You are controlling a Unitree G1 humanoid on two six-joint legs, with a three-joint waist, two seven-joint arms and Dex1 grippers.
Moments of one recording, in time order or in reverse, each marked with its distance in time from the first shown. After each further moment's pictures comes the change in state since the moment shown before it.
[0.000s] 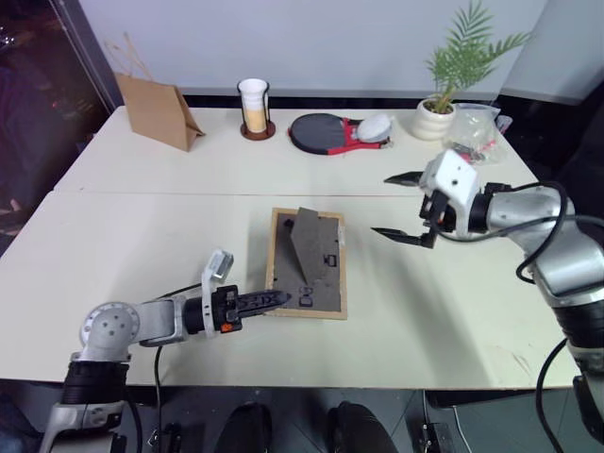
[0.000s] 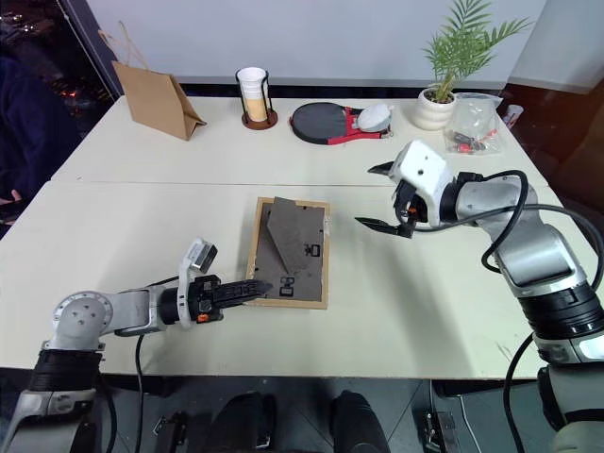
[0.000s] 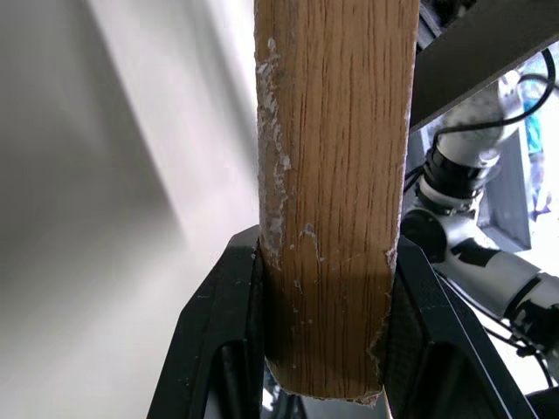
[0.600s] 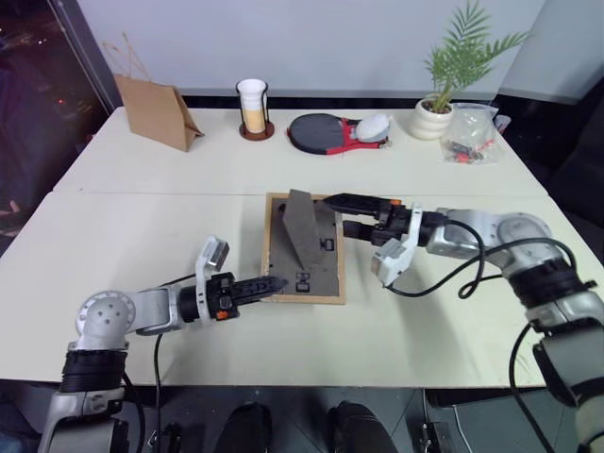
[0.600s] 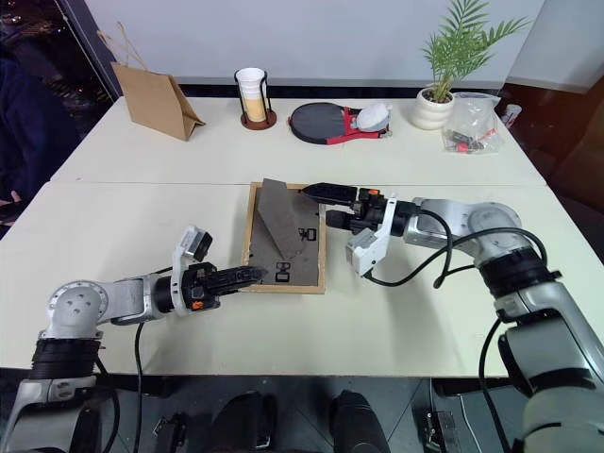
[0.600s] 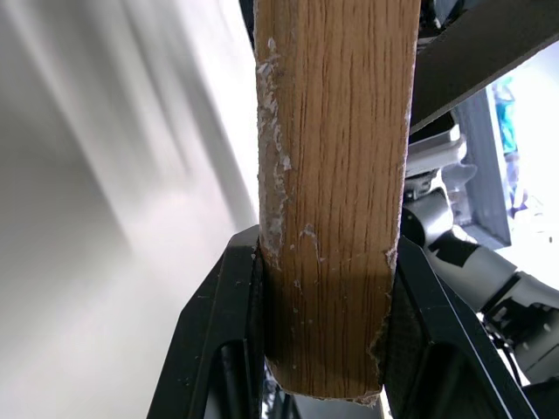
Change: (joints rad) left arm -0.061 -0.009 0.036 0.043 -0.002 0.030 -0.028; right arm -0.278 0.155 0.244 0.464 -1.140 -0.942 -1.113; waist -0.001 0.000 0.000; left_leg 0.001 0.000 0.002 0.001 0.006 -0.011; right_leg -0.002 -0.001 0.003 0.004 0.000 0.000
